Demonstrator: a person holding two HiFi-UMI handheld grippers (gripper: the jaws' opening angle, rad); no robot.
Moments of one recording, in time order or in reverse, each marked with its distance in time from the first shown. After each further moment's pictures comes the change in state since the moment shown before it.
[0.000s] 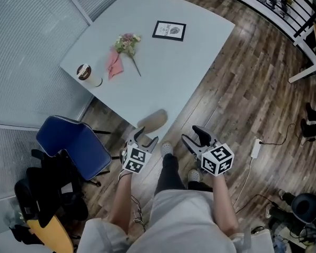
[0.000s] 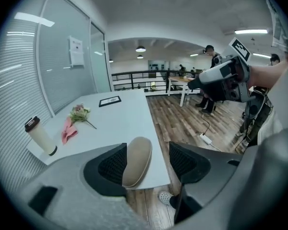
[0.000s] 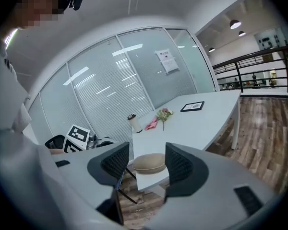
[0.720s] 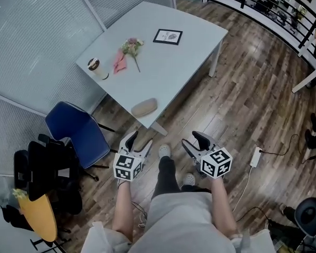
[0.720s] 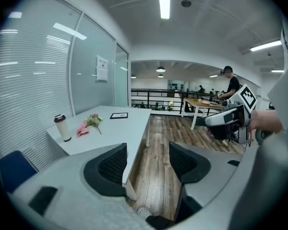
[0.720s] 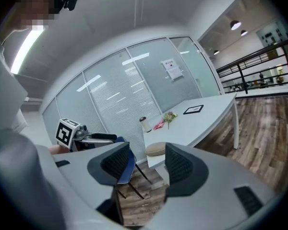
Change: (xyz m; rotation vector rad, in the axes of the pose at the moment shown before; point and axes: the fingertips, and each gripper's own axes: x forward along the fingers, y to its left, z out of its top) left arm -0.106 -0.142 0.050 -0.222 -0.223 0.190; right arm -0.160 0.007 -0.051 -0.020 -0.066 0.111
